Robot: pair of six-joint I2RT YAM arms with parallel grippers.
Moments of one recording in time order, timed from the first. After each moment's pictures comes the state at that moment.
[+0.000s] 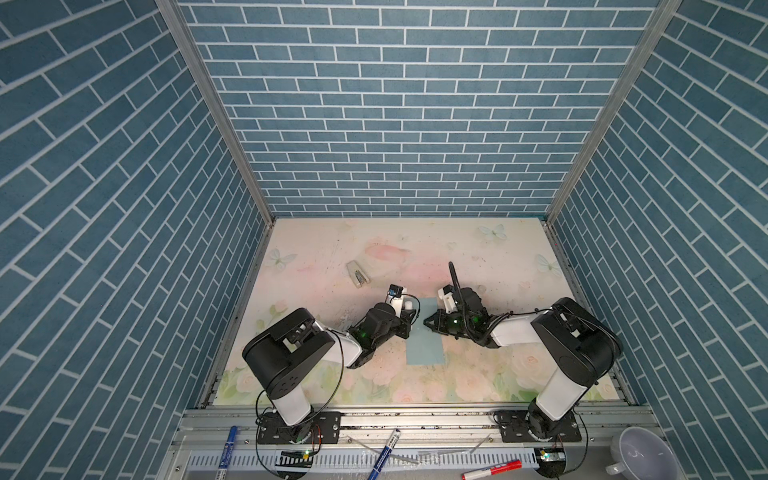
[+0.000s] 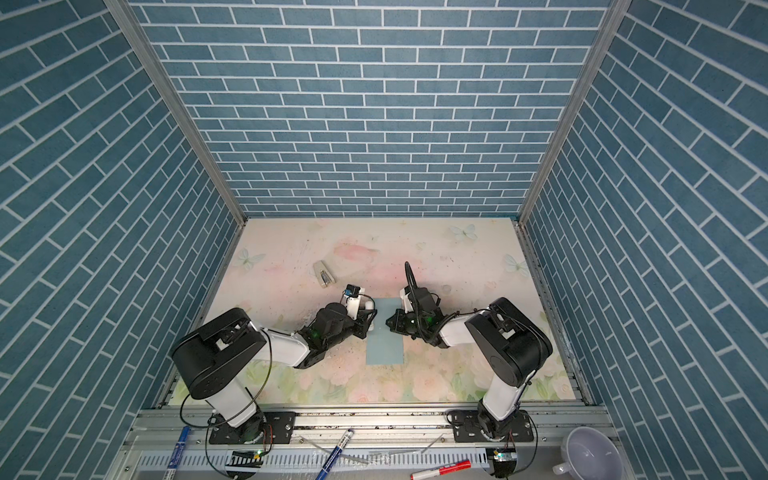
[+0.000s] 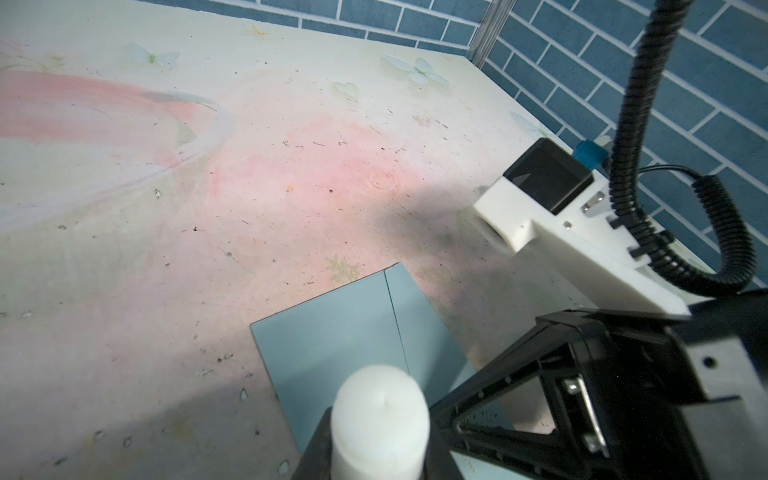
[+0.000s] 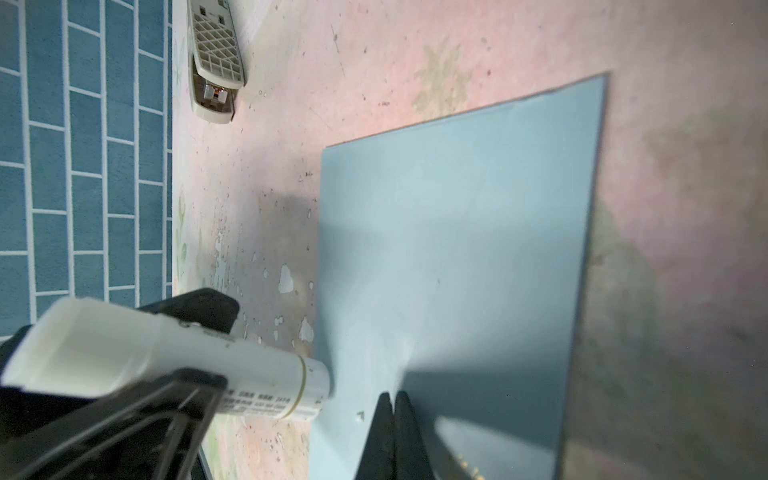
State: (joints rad) left arm -0.80 1.70 0.49 0.78 -0.04 -0.40; right arm 0.68 1.71 0.59 0.38 -0.40 0.81
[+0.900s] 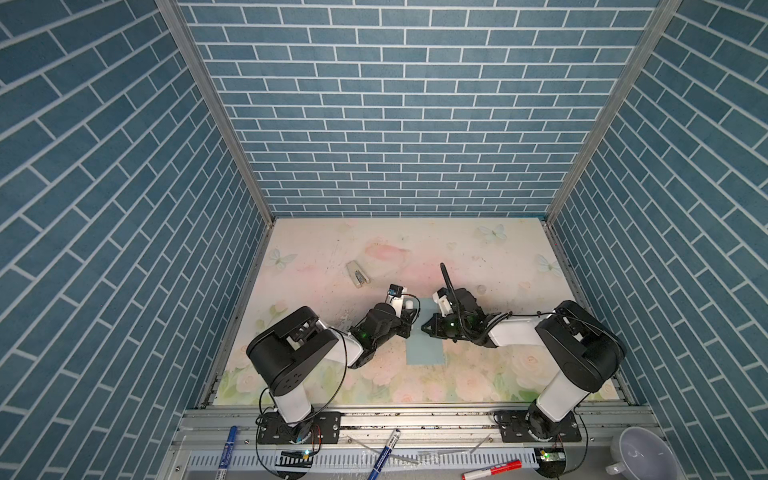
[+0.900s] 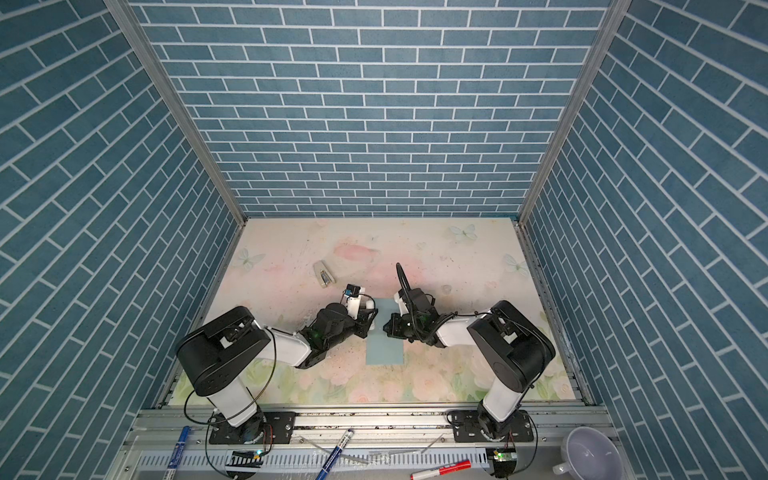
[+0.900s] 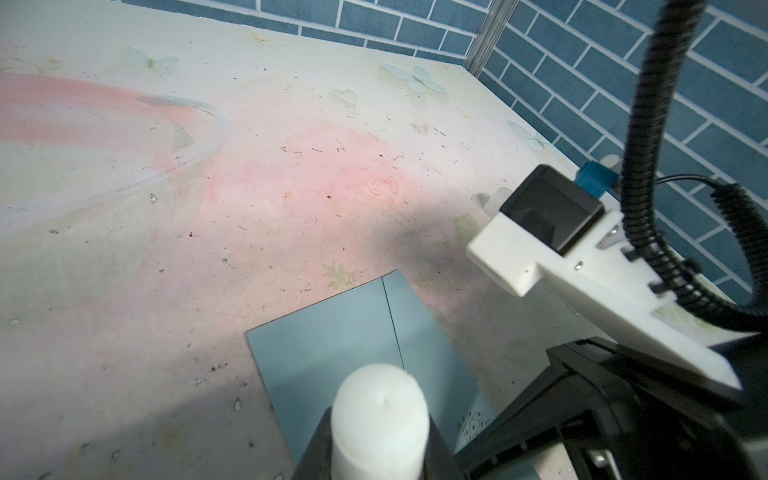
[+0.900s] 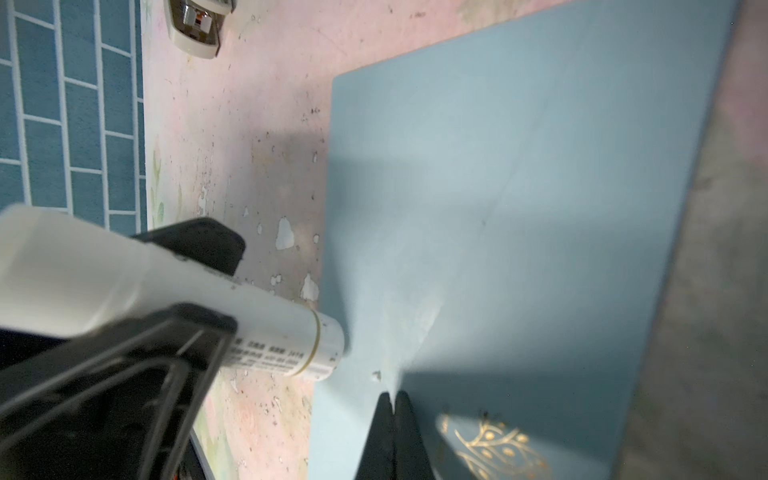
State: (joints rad) left arm -0.80 1.72 0.49 0.82 -0.04 -0.41; right arm 0.73 1.68 0.62 0.23 -0.40 0.75
